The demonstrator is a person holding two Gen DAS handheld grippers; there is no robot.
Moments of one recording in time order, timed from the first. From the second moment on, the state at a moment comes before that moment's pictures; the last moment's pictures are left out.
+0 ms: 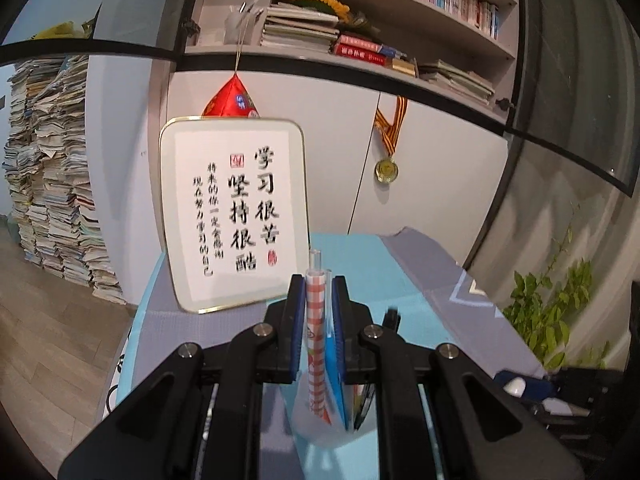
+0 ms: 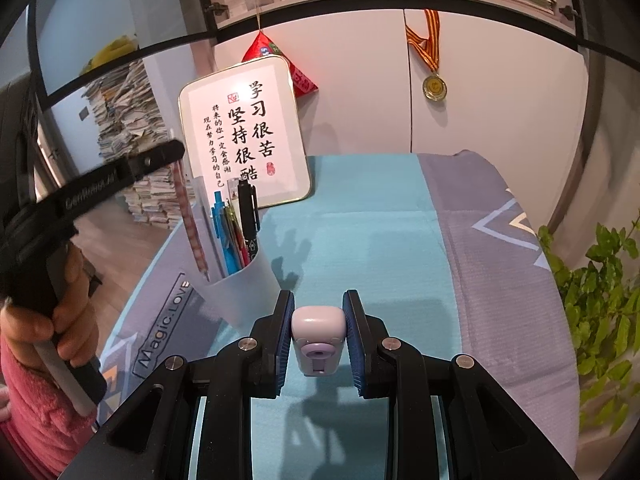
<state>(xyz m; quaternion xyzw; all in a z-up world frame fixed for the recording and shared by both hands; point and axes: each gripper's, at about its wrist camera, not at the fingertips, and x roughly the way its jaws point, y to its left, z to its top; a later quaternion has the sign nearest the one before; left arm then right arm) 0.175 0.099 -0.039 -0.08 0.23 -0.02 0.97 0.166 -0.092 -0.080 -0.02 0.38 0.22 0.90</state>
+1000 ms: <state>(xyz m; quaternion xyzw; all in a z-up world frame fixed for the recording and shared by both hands) 0.149 0.109 -0.062 -0.10 0.26 -0.03 0.96 0.160 -0.085 -0.075 -0.03 0.37 0.22 0.90</state>
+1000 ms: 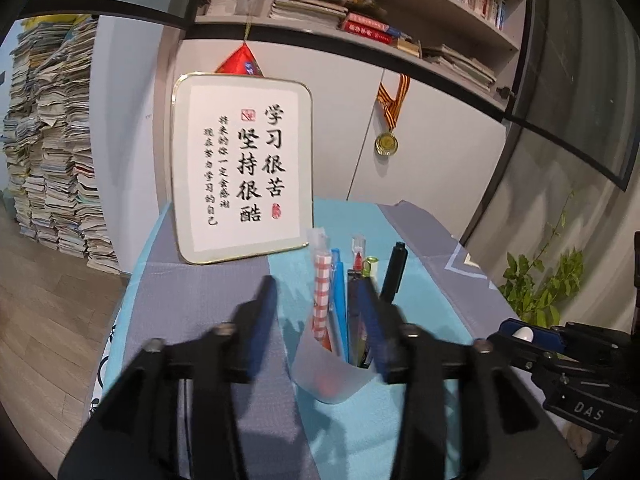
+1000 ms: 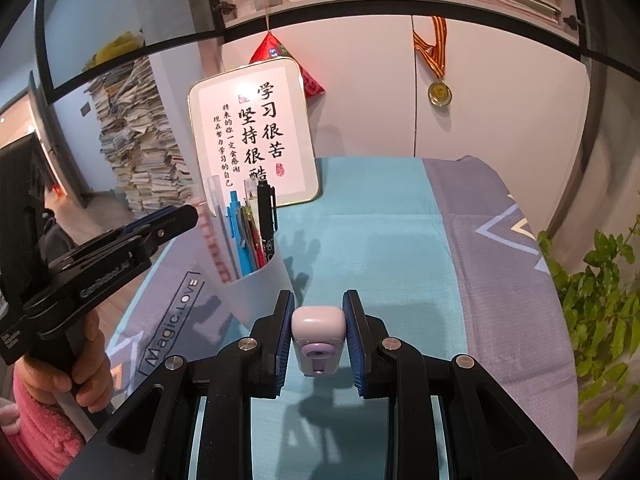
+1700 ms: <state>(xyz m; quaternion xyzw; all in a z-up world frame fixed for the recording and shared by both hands) 0.110 0.132 -0.087 -0.10 0.28 0.00 0.95 0.176 -0.006 -0.033 -0.07 0.31 0.27 0.91</state>
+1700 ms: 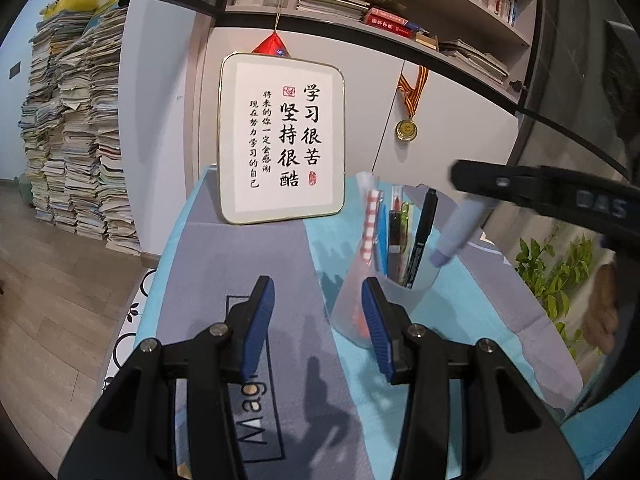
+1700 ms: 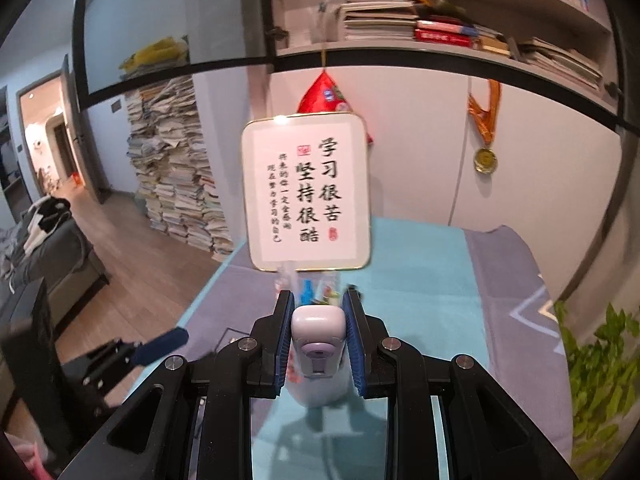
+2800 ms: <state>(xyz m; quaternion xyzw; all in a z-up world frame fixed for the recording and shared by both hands) 0.114 0.127 -0.098 -0.08 0.30 -0.02 0.95 0.200 -0.001 -0.083 -0.05 0.41 0.24 0.88</state>
